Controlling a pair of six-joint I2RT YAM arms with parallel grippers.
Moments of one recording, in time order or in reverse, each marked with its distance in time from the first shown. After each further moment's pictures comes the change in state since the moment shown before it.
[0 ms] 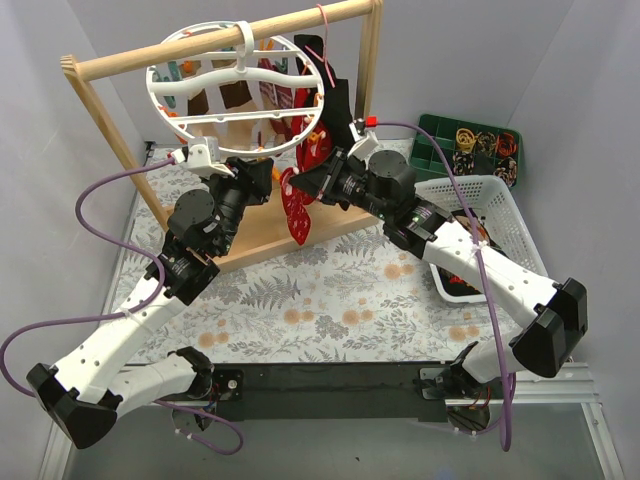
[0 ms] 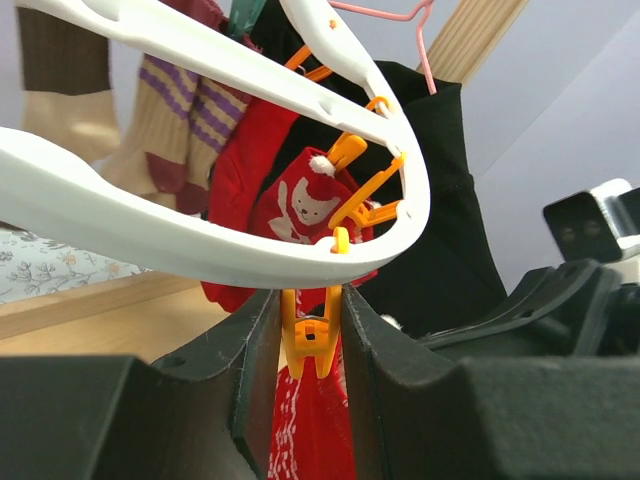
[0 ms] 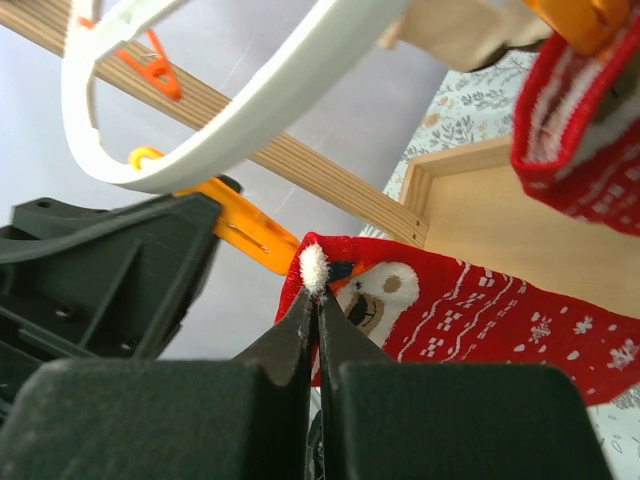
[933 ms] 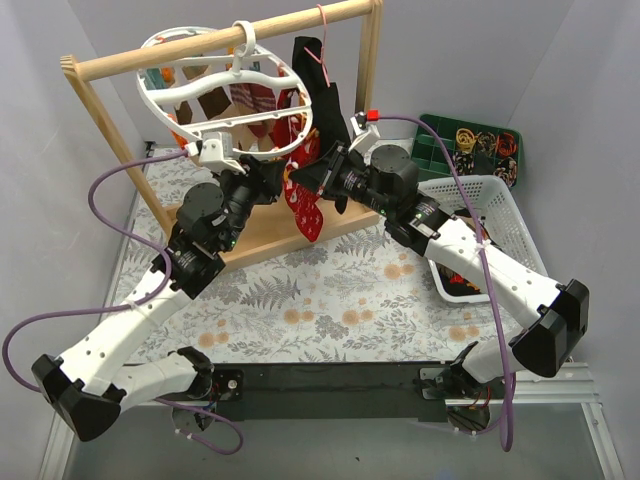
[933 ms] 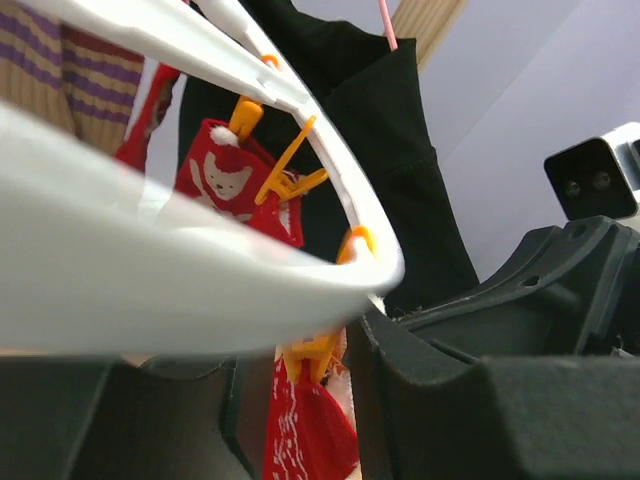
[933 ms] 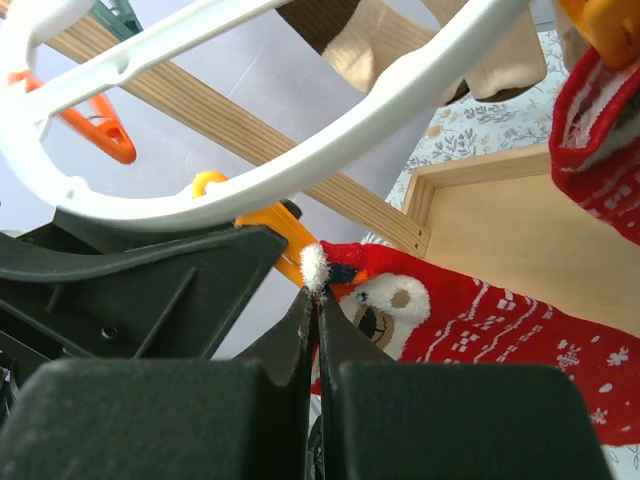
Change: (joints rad) left arm -0.004 0.058 0.045 -0.037 0.079 -0.008; right arm 0.000 0.002 0.043 -0.033 0.002 -0.023
